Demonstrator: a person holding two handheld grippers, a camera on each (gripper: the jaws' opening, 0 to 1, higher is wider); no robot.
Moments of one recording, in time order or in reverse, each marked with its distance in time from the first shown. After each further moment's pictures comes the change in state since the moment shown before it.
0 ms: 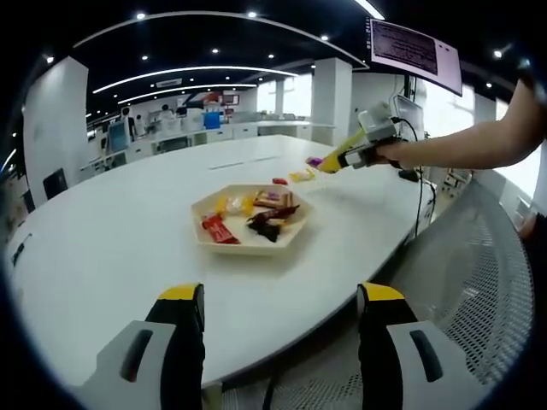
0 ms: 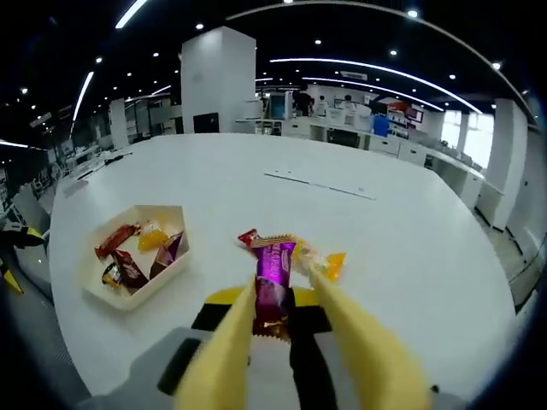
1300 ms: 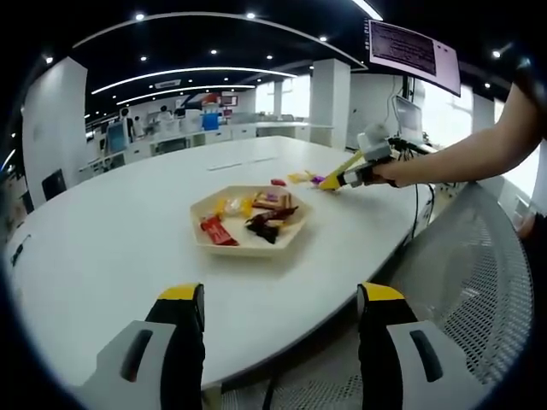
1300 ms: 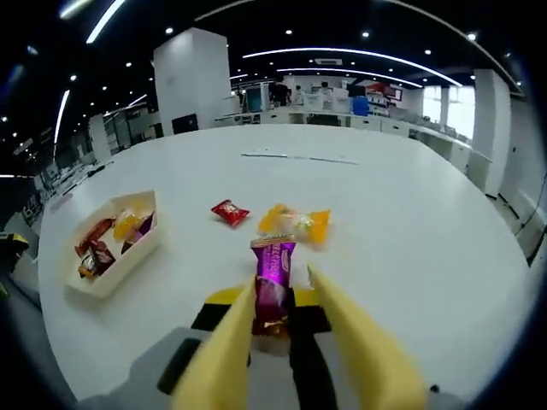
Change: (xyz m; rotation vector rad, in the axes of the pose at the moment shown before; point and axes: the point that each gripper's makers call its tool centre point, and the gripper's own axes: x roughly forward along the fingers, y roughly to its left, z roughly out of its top) left arm 0.001 0.000 0.002 0.003 -0.005 -0.008; right arm 0.017 -0.016 -0.043 0.128 0.028 -0.054
